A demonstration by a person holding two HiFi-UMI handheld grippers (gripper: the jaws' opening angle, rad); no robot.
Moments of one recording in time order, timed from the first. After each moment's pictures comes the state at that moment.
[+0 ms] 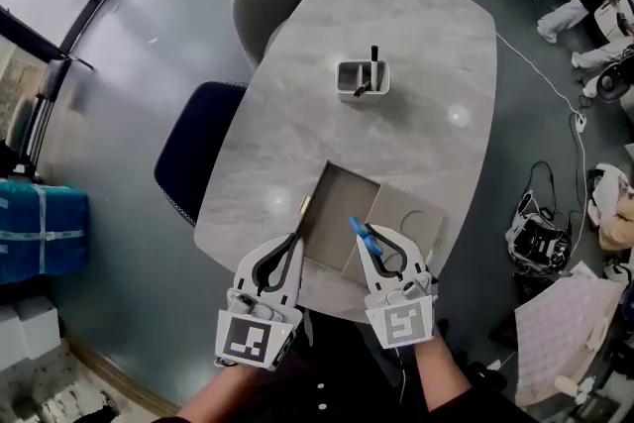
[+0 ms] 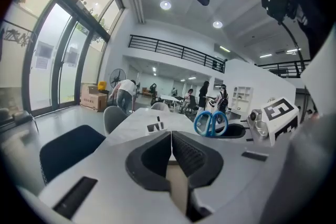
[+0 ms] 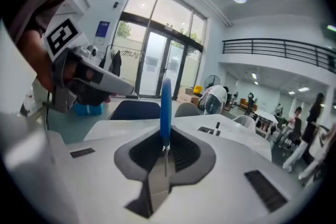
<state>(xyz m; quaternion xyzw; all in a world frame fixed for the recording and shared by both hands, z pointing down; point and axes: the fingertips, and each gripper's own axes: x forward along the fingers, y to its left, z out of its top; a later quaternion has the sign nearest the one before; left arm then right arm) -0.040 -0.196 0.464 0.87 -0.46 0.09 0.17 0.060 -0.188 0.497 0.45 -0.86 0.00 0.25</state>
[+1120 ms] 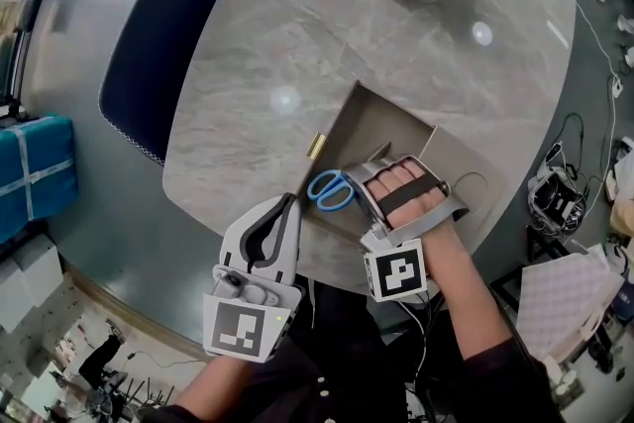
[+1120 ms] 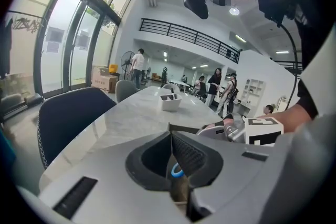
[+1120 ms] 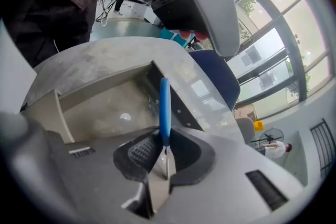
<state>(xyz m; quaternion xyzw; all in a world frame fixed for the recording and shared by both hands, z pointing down) -0.062 -0.196 0.607 0.82 -0.48 0.16 0.26 -0.001 -0.181 0.708 0.04 -0.78 -0.31 0.54</state>
